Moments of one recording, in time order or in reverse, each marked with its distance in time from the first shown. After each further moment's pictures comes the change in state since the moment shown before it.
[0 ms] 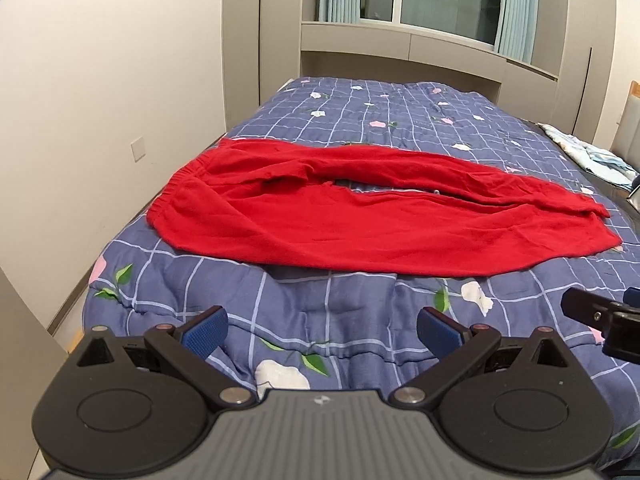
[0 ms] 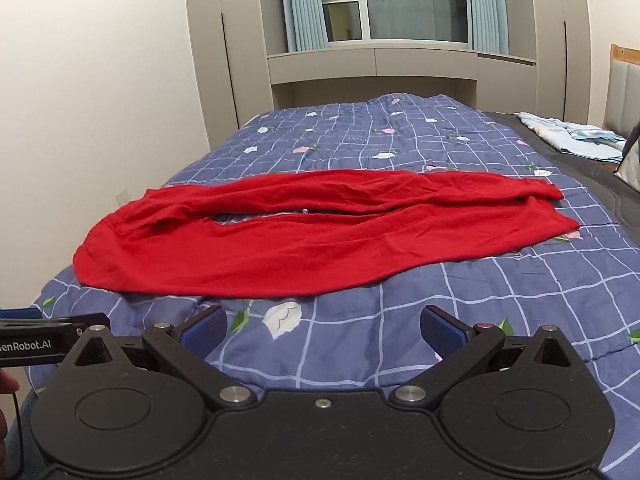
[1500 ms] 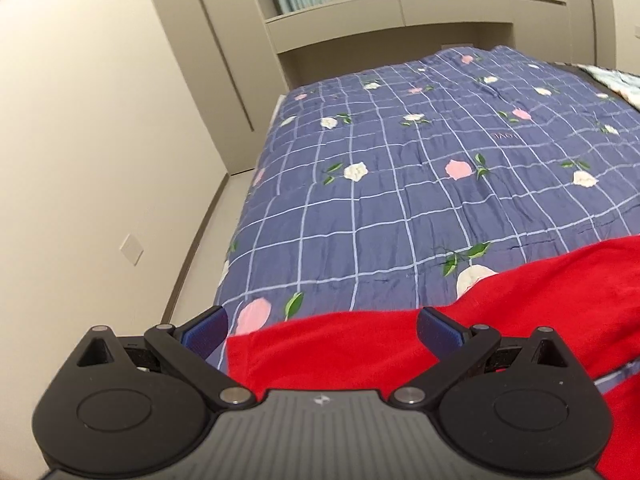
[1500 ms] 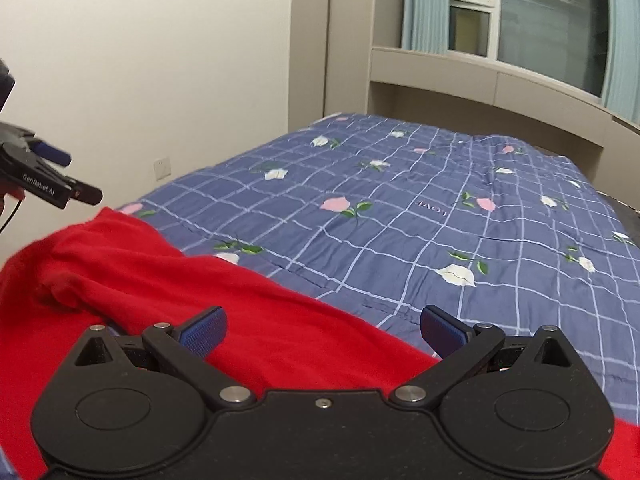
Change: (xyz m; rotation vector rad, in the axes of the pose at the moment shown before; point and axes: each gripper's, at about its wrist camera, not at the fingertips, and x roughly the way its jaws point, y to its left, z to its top) left arm 0.267 0.032 0.272 0.324 0.058 0.119; right arm 0.296 -0.058 0.208 -0.340 0.046 0.258
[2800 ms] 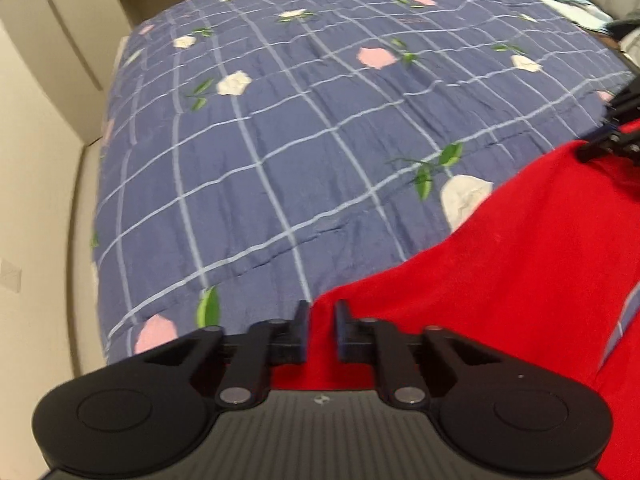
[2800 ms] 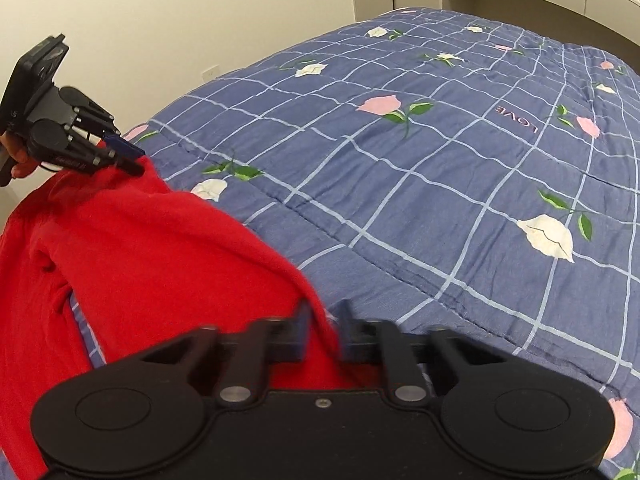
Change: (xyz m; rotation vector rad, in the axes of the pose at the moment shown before) left arm 0.131 0.012 0.008 0.262 0.248 -0.375; right arm 0.119 -0.038 0.015 -0.048 0.307 0.257
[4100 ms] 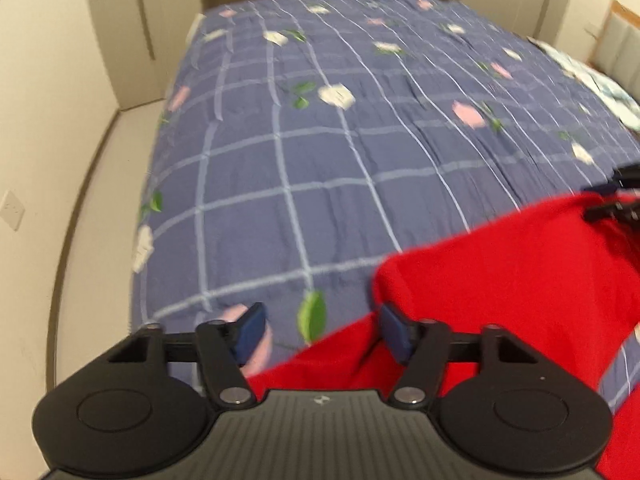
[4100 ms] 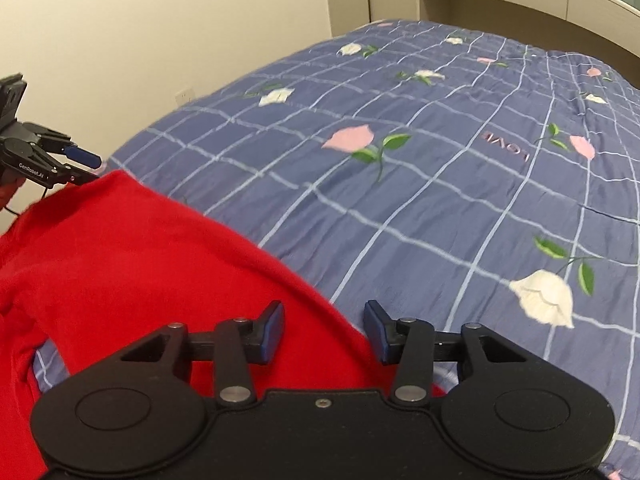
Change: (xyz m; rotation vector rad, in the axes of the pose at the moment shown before) left arm 0.005 0.083 -0.019 -0.220 -0.098 -0.047; right arm 0.036 -0.021 0.036 0.062 -0.044 -0.046
